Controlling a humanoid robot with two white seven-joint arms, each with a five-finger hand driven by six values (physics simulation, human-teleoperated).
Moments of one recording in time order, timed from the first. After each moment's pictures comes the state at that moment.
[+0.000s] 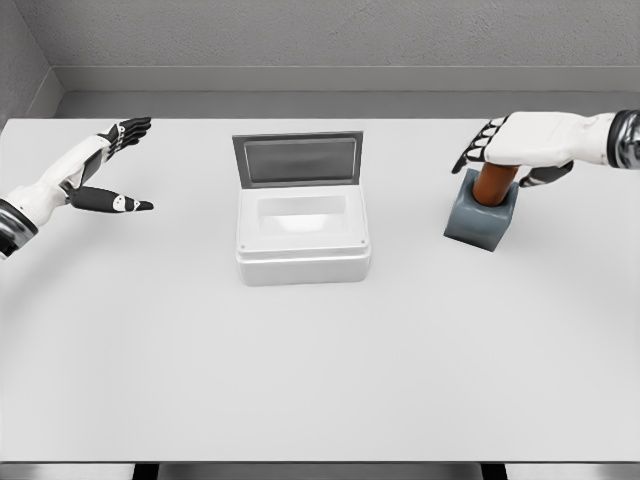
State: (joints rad) left arm -0.67 0.77 -0.91 -0.97 0.57 -0.58 -0.23; right arm -0.95 -0.86 0.84 -1.34 0.44 -0.61 0.61
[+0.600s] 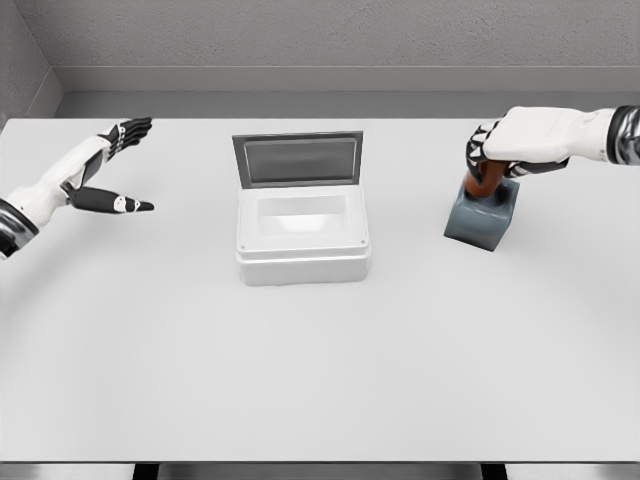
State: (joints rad) left arm -0.67 0.77 -0.91 -0.97 0.57 -0.58 -0.23; right arm -0.96 -0.86 0.84 -1.34 0.43 -0.61 0.61
